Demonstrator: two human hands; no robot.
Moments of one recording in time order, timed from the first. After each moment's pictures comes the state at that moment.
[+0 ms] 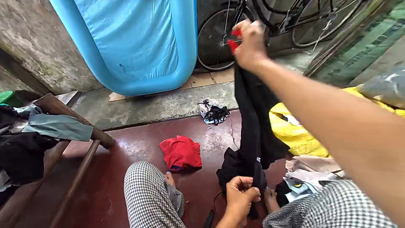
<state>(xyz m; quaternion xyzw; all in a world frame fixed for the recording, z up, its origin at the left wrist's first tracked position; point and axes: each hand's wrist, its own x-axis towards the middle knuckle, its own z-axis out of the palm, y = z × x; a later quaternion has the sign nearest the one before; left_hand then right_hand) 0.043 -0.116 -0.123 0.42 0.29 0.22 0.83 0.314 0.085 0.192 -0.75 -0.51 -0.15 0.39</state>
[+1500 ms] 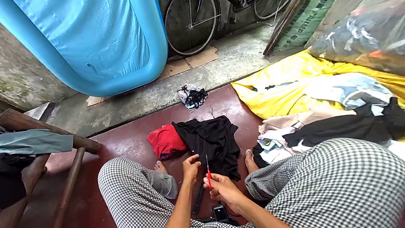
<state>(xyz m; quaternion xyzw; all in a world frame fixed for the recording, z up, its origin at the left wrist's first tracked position) -0.012 -0.044 -0.224 0.50 0.46 0.18 0.71 0.039 -0.206 -0.151 -0.62 -0.01 0.58 0.53</state>
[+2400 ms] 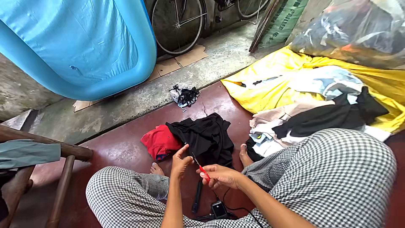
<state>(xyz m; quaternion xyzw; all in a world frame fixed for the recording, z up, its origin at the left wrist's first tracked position) -0.025 -0.008 -0.184 0.51 0.36 0.16 0.76 0.095 -0.191 -0.169 -0.55 -0.18 0.70 0.42</state>
